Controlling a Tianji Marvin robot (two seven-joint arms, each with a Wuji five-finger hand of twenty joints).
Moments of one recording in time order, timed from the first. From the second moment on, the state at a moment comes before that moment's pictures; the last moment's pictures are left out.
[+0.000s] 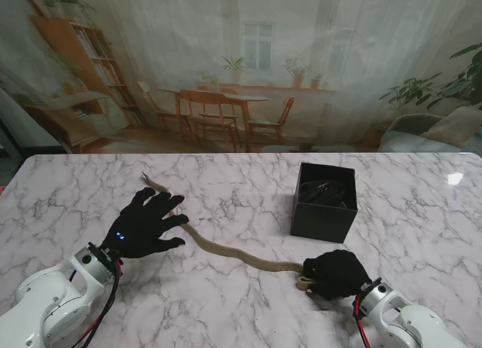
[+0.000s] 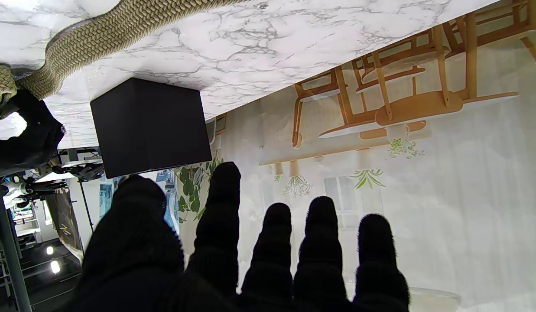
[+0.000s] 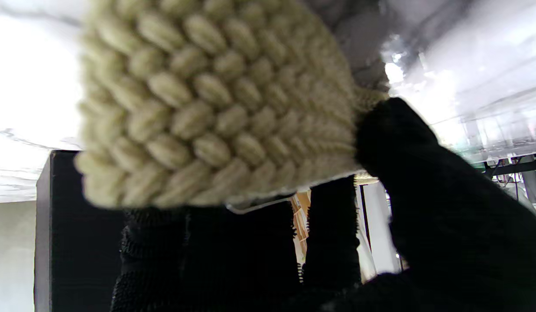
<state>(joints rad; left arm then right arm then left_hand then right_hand) 1.79 -1.02 -1.45 -1.75 1.35 -0.45 0.35 -1.78 -1.03 1.32 -1.47 -1.15 -0.40 -0.32 0.82 -0.06 -0.01 -0.01 0.64 0.03 0.28 0.49 0.46 0.14 0.12 0.29 0.41 0.18 0.19 0.42 0.03 0.24 0.62 0.52 0.58 -0.68 0.89 -0.27 0.72 -0.20 1.02 0.27 1.15 0.06 0.69 0.46 1.25 0.05 0.79 0.60 0.78 0.22 1.41 0.61</state>
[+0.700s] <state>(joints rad) 1.79 -1.02 -1.45 -1.75 1.35 -0.45 0.35 -1.76 -1.04 1.30 -1.43 -1.12 -0.44 -0.35 0.82 -0.06 -0.01 -0.01 0.64 0.03 0.28 0.49 0.46 0.14 0.12 0.29 0.41 0.18 0.19 0.42 0.03 0.24 0.61 0.52 0.66 -0.59 0.92 -0.22 0.82 -0.25 0.95 0.02 1.29 0.11 0.64 0.42 1.31 0.05 0.98 0.65 0.87 0.22 1.41 0.58</state>
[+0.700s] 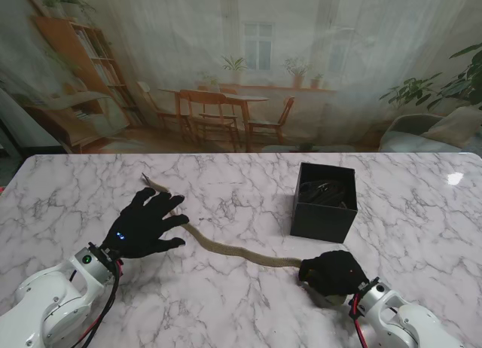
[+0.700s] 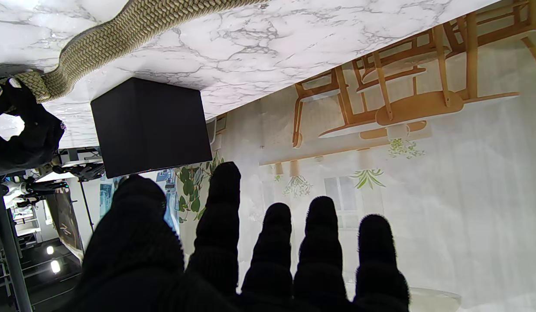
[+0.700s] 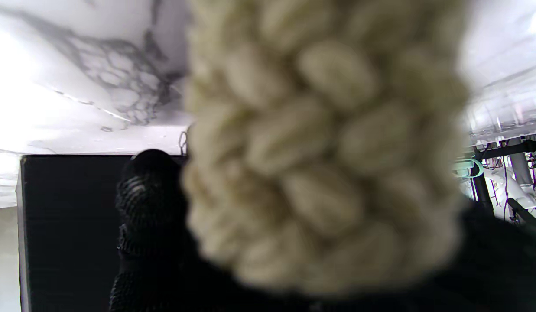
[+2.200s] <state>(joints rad) 1.79 -1.02 -1.45 -1.75 1.34 -0.44 0.35 -1.86 -1.00 1.46 -1.77 -1.20 -0.51 0.21 0.82 -0.06 -0.01 -0.01 0.64 0.03 0.28 0.49 0.46 0.14 0.12 0.29 0.41 0.18 0.19 0.42 0.03 0.24 0.61 0.52 0.84 -0.79 1.41 -0.13 0.48 0.06 0.47 0.37 0.77 0.18 0.50 0.34 1.00 0.01 0.33 0.40 0.57 0.15 1.27 0.24</state>
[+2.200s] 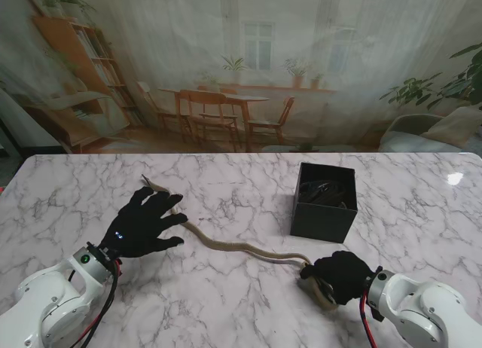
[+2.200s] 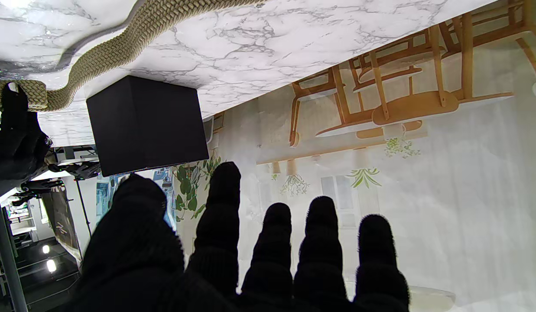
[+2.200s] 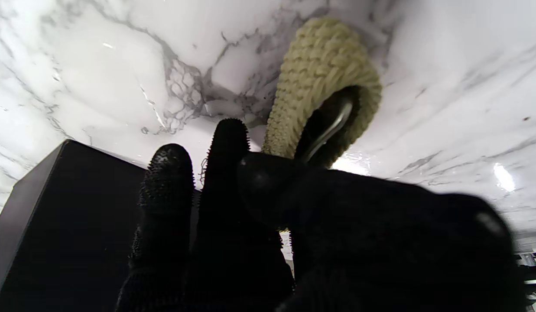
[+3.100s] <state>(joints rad) 1.79 -1.02 -1.45 -1.75 1.34 -0.44 0.35 -1.84 -0.99 1.42 -1.69 -1.29 -0.48 0.10 0.82 -0.06 -0.01 -0.01 0.64 0.03 0.28 0.49 0.46 0.14 0.12 0.29 0.41 0.18 0.19 0.42 0.03 0.24 0.61 0.52 0.75 -0.75 1.13 -0.24 0.47 -0.29 0.73 0.39 0.87 -0.09 0.52 0.36 1.09 -0.08 0.42 0.60 0.79 -0.03 1.29 0.52</state>
